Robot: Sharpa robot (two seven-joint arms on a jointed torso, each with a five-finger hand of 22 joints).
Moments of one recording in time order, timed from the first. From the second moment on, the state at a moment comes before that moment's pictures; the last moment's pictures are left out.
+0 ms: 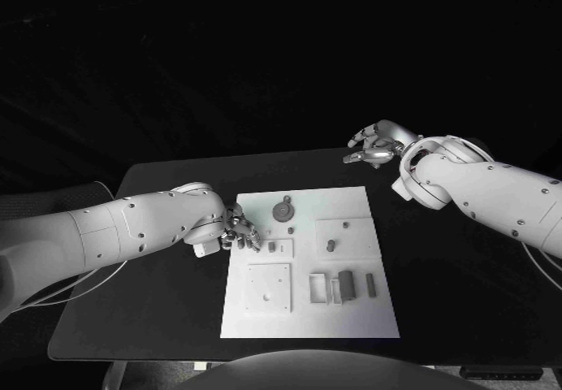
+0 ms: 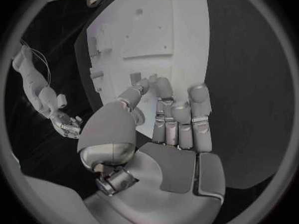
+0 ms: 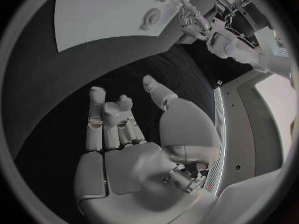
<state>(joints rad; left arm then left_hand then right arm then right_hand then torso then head) 1.21 -0.61 -0.24 1.22 -0.84 0.06 -0.54 0.95 -0.13 0.56 -0.26 0.24 1.19 0.02 0.31 0.86 1.36 -0.08 0.66 0.54 1.19 -0.18 1.44 0.58 0.03 1.29 -0.24 0.73 1.31 1.19 -0.66 0.06 1.18 -1.18 -0.29 -0.12 1.03 -0.15 0.54 -0.22 0.08 0.73 0.18 0.26 0.39 0.90 0.09 1.31 0.79 1.13 -0.02 1.51 0.76 0.25 1.05 0.03 0.87 1.31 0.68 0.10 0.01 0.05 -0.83</state>
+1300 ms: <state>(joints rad) 1.21 -0.61 -0.24 1.21 -0.86 0.09 -0.55 0.95 -0.13 0.56 -0.26 0.24 1.19 0.02 0.31 0.86 1.36 -0.08 0.66 0.54 1.19 -0.17 1.44 0.58 0.03 1.28 -0.24 0.73 1.31 1.19 -0.66 0.06 1.18 -1.18 -0.29 -0.12 1.03 -0.15 0.54 -0.22 0.08 0.73 0.19 0.26 0.39 0.90 0.09 1.31 0.79 1.13 -0.02 1.51 0.76 0.25 1.04 0.03 0.87 1.31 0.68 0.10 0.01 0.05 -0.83</state>
